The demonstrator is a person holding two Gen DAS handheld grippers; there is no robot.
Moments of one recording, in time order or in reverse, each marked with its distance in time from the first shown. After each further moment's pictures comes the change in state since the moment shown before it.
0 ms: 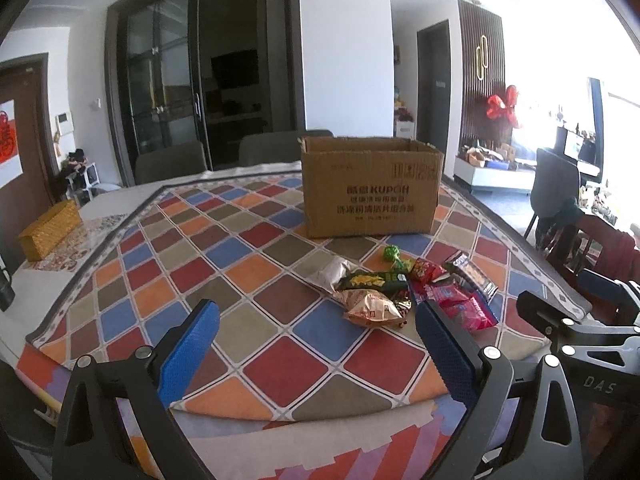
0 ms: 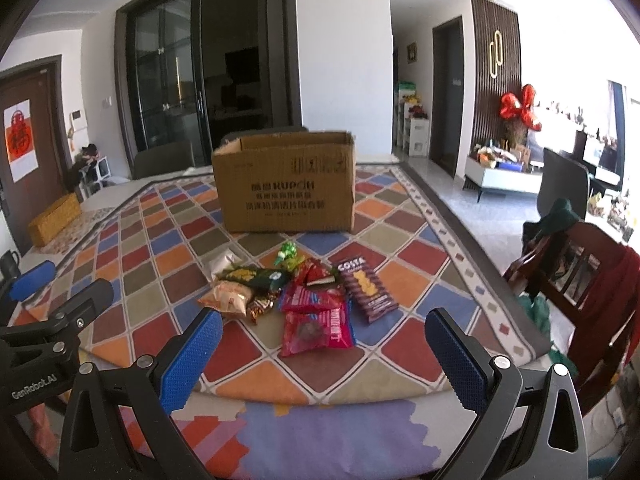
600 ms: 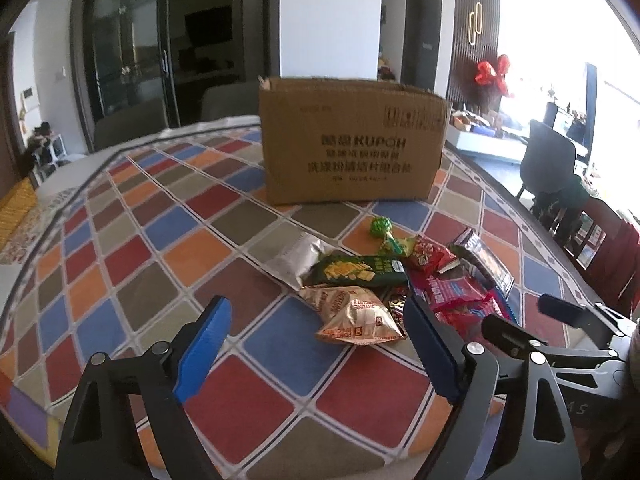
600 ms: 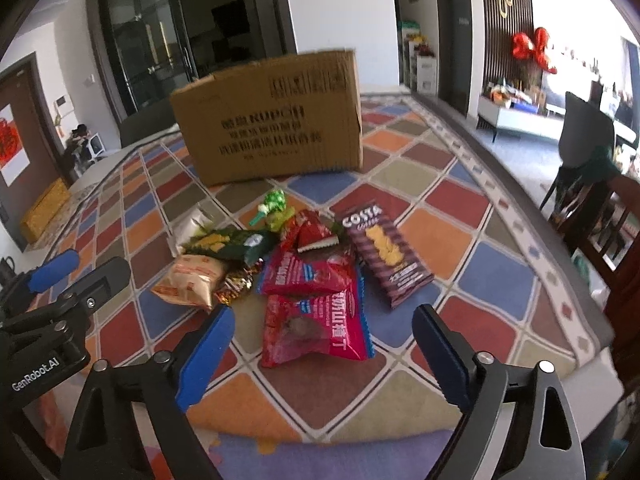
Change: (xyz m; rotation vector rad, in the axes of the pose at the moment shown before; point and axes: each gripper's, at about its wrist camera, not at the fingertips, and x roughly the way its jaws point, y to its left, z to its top) left arm 0.105 -0.015 0.004 -0.002 0.173 -0.103; right arm 0.101 -0.012 -0.005 0.072 0.227 0.051
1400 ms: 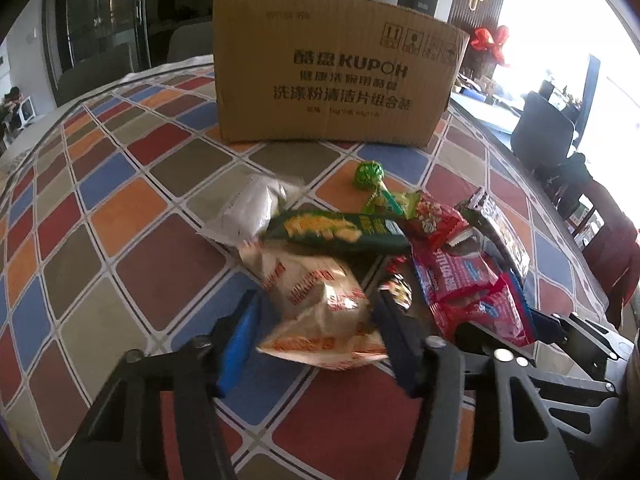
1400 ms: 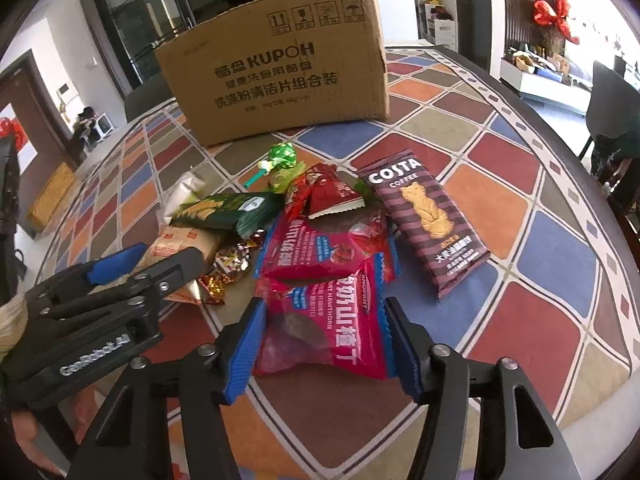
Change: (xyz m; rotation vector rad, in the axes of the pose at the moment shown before) left arm 0.073 -0.007 -0.005 -0.026 0.193 -0.094; right arm 0.048 0.005 -0.002 0.005 0.133 0.077
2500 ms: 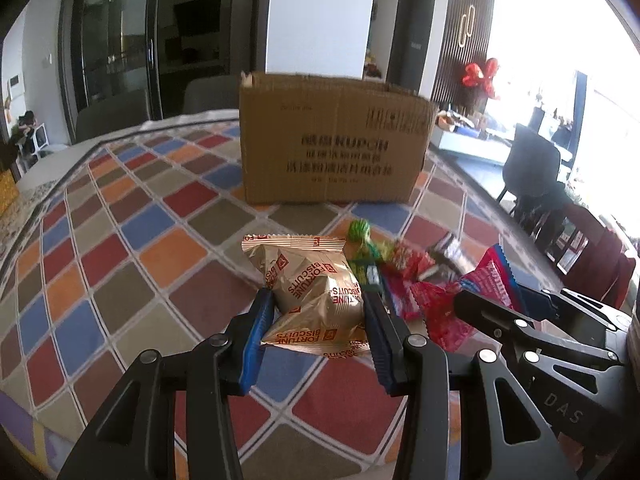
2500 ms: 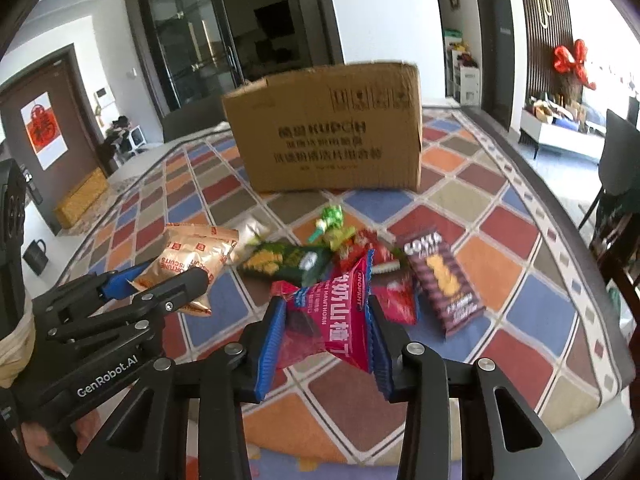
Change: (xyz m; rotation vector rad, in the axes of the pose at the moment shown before) left arm -0.077 -0.001 0.003 0.017 -0.203 0.022; right arm -0.054 0.024 0.014 -0.101 -0.176 0.055
